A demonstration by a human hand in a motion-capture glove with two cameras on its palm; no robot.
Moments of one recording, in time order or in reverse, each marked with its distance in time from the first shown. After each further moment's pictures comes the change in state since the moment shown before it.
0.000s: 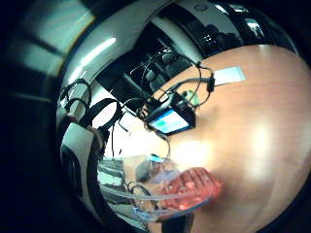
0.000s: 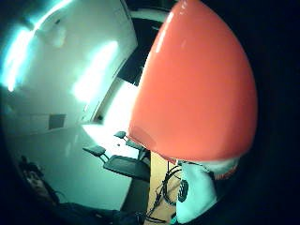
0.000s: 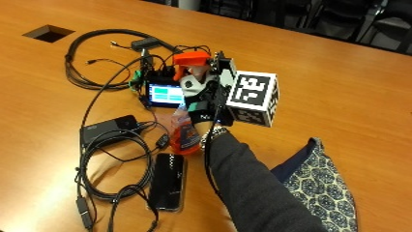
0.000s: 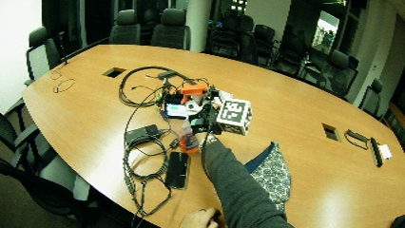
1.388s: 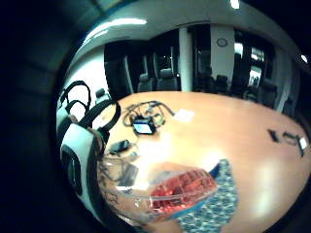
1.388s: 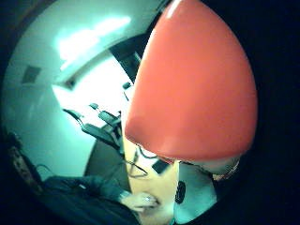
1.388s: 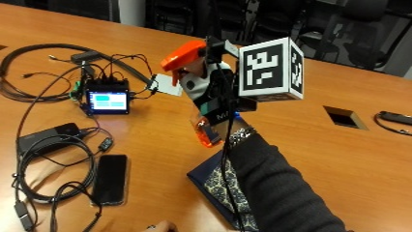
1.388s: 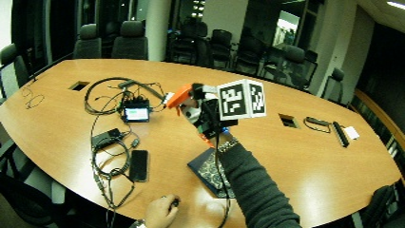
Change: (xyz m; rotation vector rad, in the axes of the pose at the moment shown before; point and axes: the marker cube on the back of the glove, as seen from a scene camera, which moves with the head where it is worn) arm -0.077 0.010 -0.047 -0.145 0.218 -0.388
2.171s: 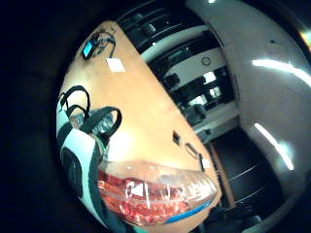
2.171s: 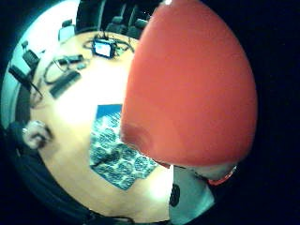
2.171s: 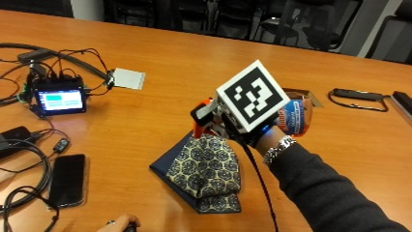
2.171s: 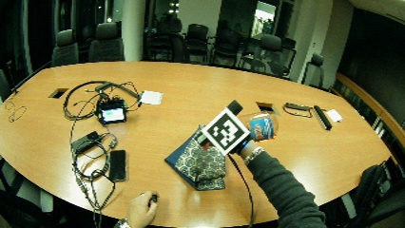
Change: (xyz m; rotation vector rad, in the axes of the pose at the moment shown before) arm 0.065 0.047 -0.008 -0.327 0.918 -0.600
